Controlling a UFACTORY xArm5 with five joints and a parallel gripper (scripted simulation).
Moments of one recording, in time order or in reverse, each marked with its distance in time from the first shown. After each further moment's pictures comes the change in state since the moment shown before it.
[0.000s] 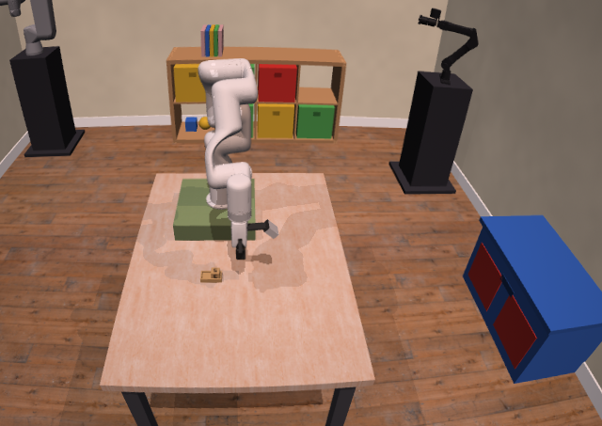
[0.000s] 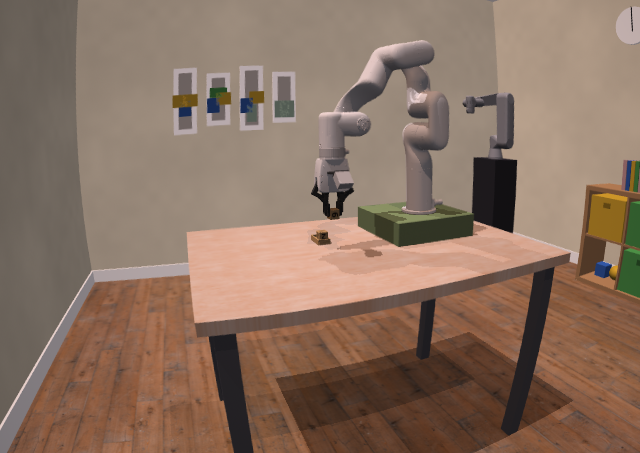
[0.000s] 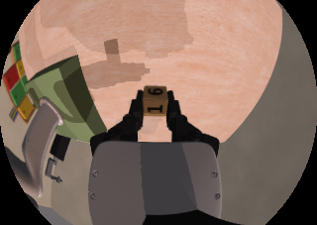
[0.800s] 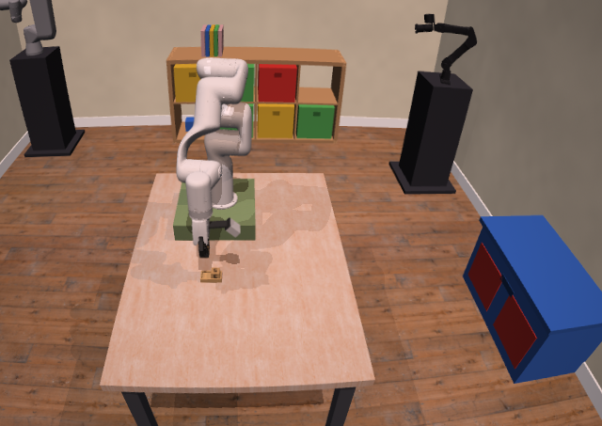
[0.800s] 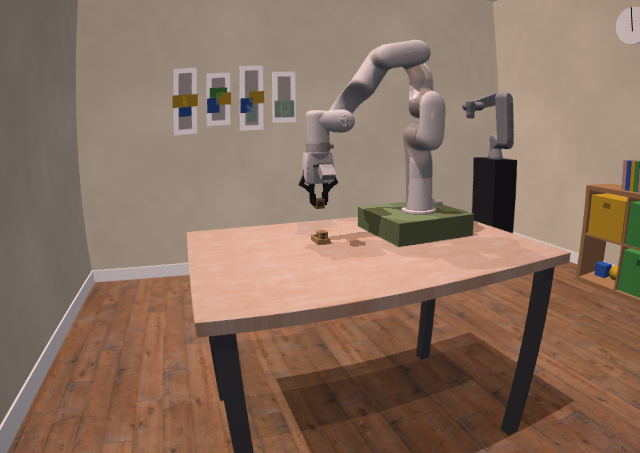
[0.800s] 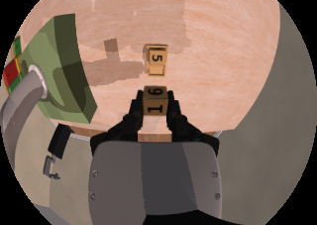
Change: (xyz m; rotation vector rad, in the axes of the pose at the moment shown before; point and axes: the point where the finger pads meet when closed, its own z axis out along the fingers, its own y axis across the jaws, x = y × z) arm -0.122 0.002 -0.012 -0.001 -0.004 0.011
